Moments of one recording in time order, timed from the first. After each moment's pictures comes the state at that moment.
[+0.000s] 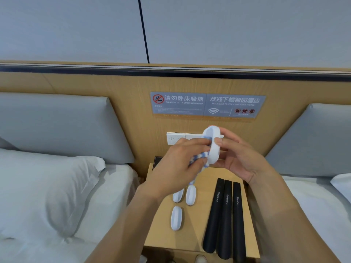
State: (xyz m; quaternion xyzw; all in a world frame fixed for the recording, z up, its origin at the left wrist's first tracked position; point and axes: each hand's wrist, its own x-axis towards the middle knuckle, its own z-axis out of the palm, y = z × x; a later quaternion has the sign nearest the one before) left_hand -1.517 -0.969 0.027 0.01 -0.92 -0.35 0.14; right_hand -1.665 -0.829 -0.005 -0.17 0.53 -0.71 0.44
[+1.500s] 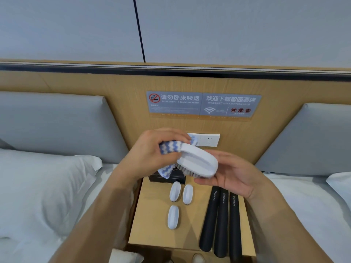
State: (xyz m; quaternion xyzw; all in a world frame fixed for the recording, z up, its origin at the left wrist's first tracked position) left_hand -1.509 -1.014 0.038 -0.02 -0.89 -0.41 0.19; right_hand -1.639 -0.810 -0.011 -0.14 0.40 -0.69 0.59
